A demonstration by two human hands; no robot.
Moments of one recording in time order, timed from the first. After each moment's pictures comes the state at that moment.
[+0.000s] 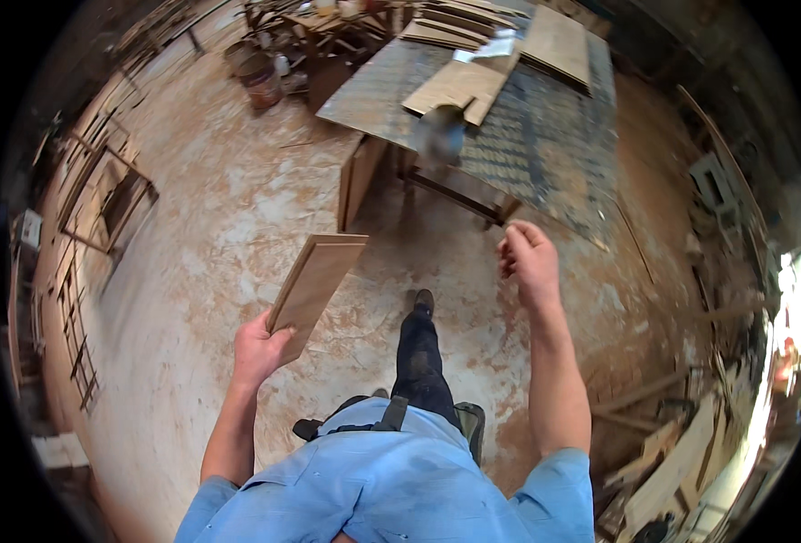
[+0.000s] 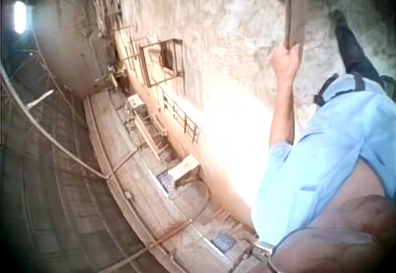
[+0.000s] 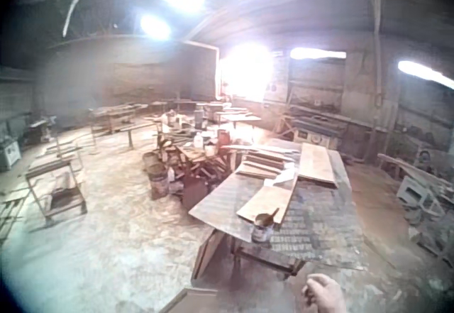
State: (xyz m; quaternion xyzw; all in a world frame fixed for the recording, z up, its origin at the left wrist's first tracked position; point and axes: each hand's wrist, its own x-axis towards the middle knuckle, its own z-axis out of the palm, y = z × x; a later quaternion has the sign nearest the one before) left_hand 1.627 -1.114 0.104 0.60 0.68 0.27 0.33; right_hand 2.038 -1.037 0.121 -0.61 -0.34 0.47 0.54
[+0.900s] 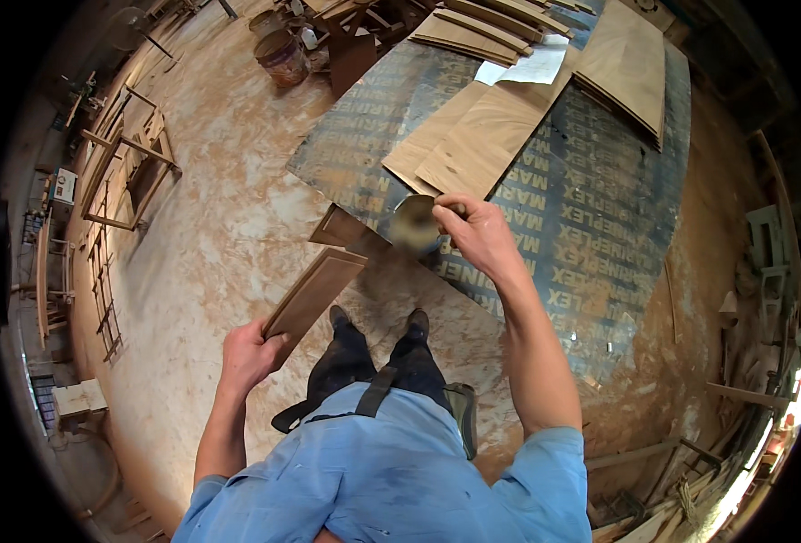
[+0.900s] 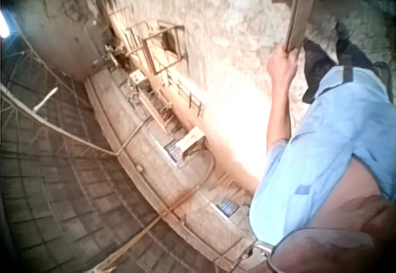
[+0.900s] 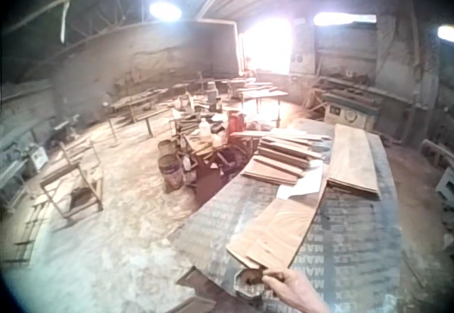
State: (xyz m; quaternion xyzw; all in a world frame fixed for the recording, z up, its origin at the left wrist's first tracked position) left_hand 1.780 -0.872 0.159 0.55 0.79 0.07 0.25; right_hand 2.097 -0.695 0.116 -0.56 -0.54 0.55 0.31
